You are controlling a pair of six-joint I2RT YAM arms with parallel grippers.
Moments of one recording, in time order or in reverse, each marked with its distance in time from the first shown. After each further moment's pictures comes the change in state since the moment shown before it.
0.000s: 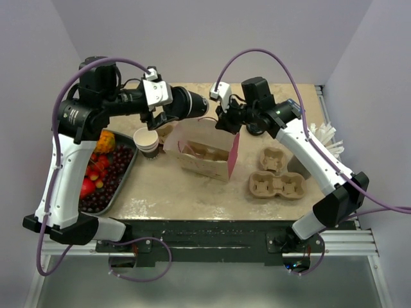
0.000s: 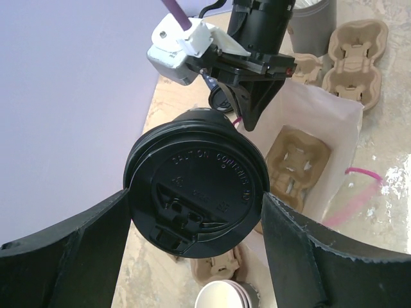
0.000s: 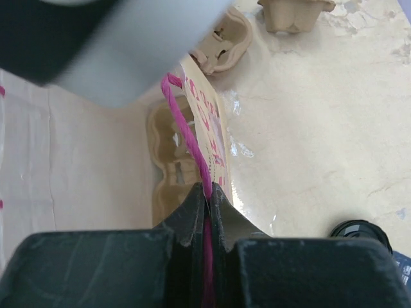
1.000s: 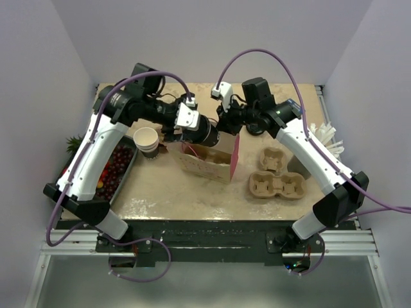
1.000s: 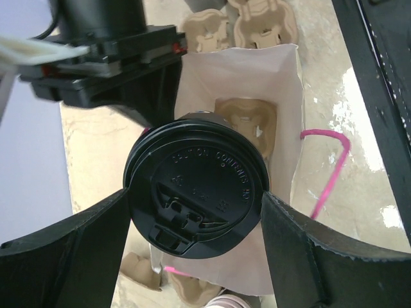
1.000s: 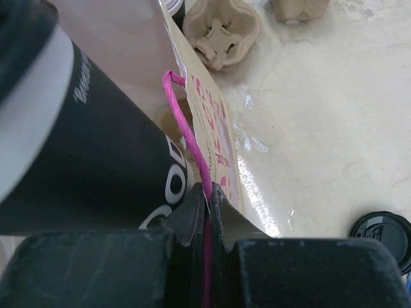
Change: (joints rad) left arm -0.154 0.174 0.042 -0.267 0.024 0.351; right arm -0.002 0.000 -0.009 -0.010 -0.014 0.072
